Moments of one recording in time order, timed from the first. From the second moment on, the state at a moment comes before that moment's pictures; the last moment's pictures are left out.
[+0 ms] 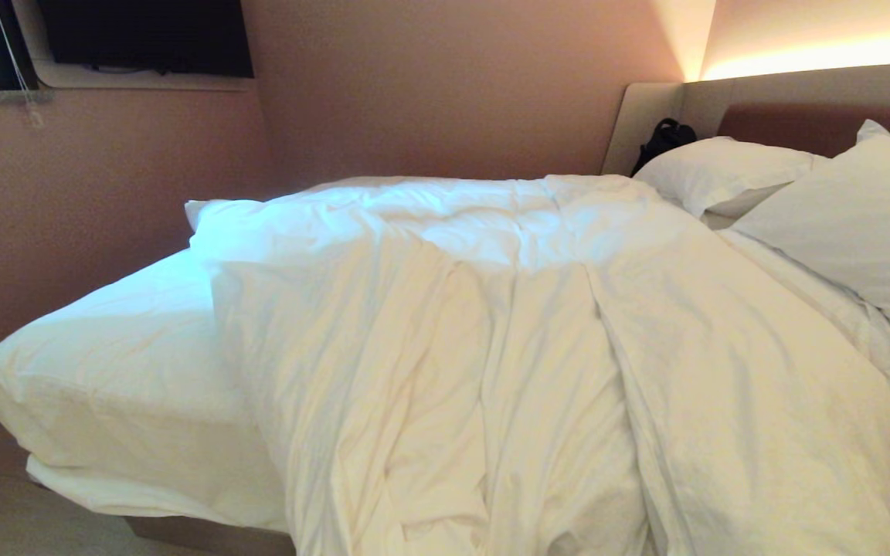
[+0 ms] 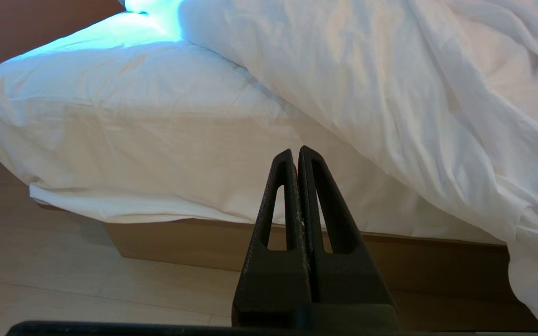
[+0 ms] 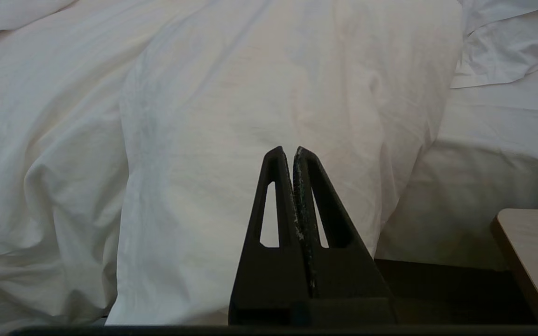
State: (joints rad) left arm 0.01 0.00 0.00 0.01 -0.01 0.03; right arm 0.00 0.00 -0.07 0.13 -0.02 0.05
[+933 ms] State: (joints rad) left arm 0.01 0.00 0.00 0.01 -0.01 0.00; right arm 0.00 0.00 -0.07 0.14 -0.02 0.05
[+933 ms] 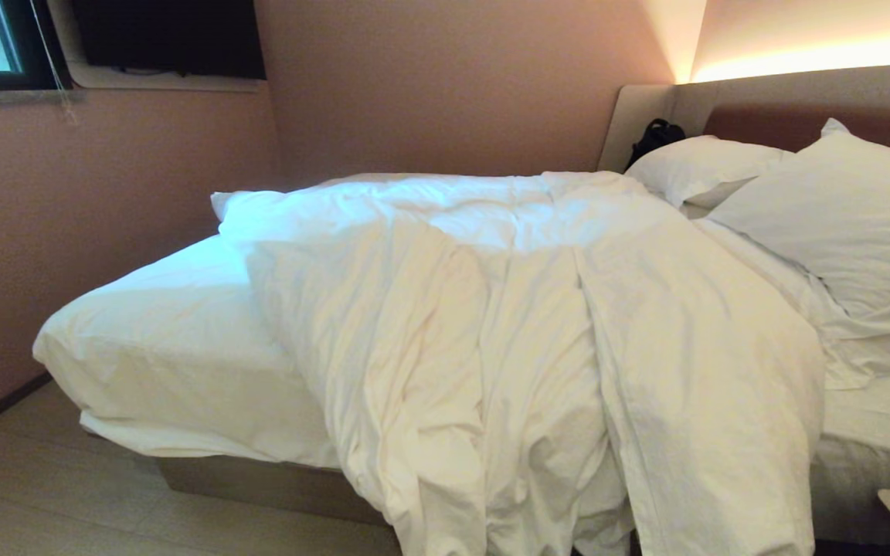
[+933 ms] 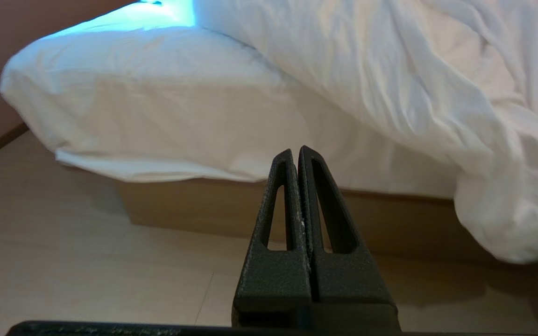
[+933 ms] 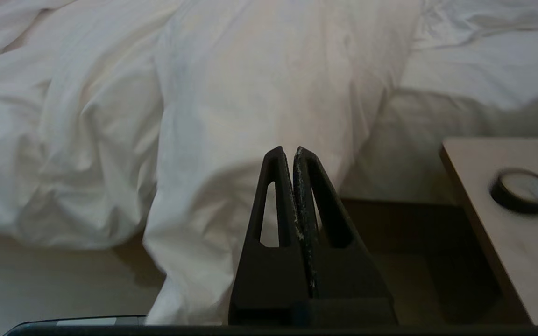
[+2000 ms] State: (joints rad) left arm 0.01 0.00 0.00 0.01 -0.01 0.00; right arm 0.00 0.00 -0.07 0.13 -0.02 0.04
